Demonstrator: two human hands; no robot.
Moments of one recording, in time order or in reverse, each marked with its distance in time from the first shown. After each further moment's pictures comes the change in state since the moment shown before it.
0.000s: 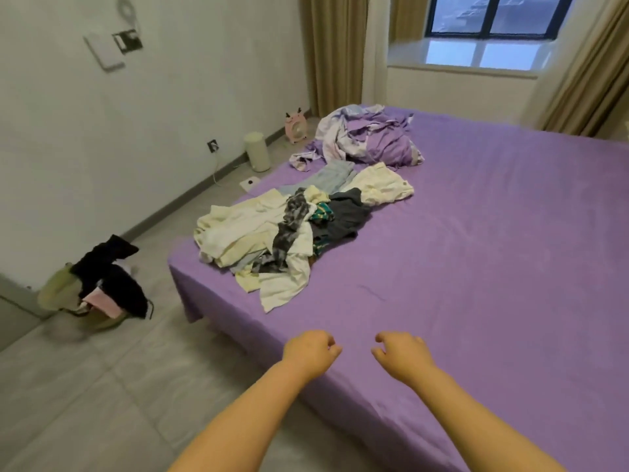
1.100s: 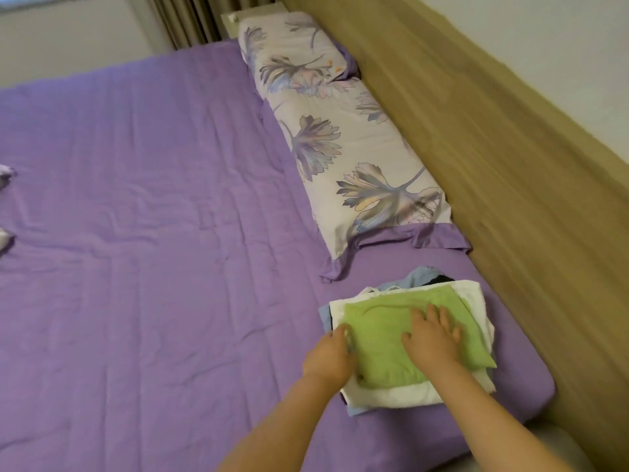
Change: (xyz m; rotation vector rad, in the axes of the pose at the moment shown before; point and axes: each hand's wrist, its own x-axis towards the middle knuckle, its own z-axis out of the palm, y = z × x) left_hand 0.074 0.615 0.361 0.294 -0.525 0.603; right_hand -0.257 0.628 0.124 0.402 -0.062 1.153
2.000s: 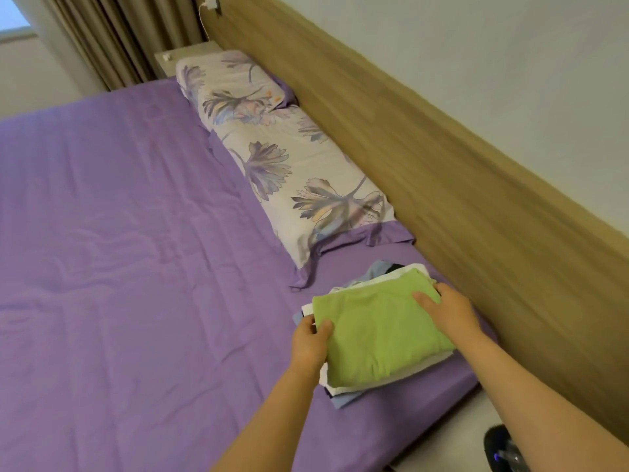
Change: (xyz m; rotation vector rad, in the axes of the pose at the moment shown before) left_hand -0.045 0.030 -0.031 -1.061 0.113 -0.060; right_hand -0.037 0.079 -0.037 0.689 0.308 0.174
